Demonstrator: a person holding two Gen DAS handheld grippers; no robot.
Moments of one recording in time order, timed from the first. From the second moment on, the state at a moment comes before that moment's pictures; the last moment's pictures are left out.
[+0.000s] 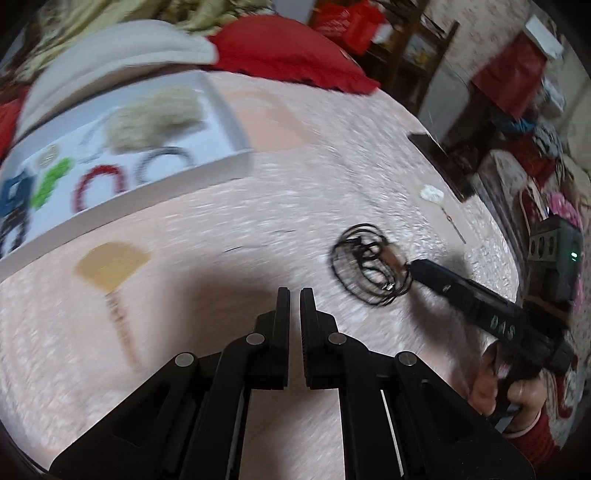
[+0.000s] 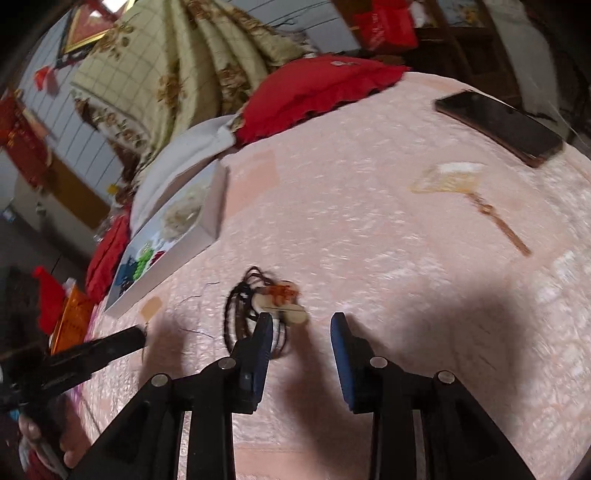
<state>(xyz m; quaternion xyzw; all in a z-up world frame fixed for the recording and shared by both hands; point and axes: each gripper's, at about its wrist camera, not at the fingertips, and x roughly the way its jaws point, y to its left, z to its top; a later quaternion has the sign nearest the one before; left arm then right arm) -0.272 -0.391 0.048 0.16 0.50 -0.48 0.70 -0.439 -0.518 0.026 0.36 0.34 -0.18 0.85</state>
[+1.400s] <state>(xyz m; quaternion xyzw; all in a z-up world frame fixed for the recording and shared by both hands) -0.266 -0.388 0.039 0.18 0.49 -0.49 0.70 -0.442 -0.508 0.035 0.33 0.34 -0.20 0.86</state>
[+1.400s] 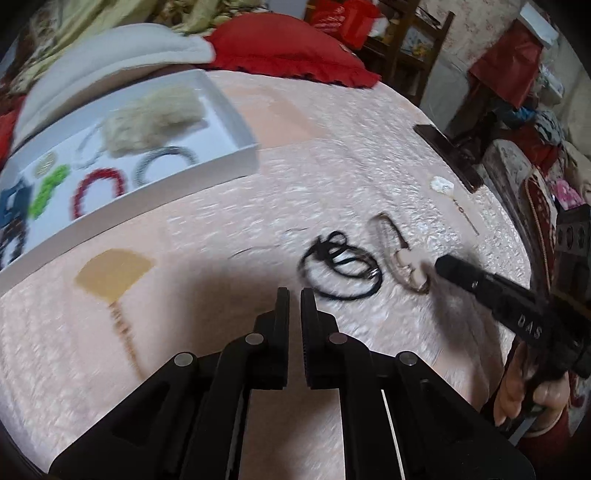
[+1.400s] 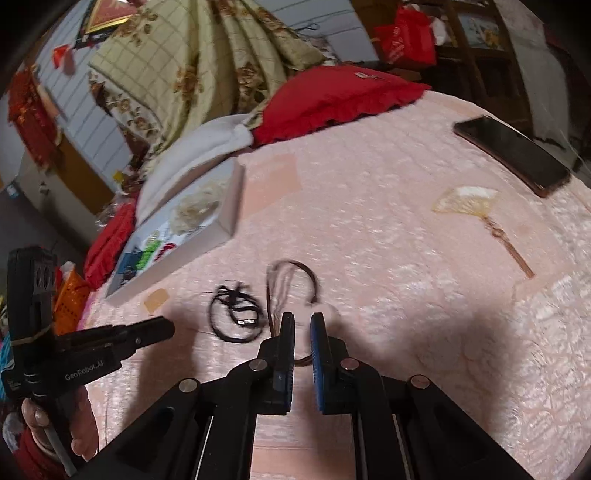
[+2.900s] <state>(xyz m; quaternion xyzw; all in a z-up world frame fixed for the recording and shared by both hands) -0.257 -0.374 0.043 0.16 0.49 -0.48 0.71 -0.417 -0.487 0.032 0.29 0.37 -0.18 0.86</state>
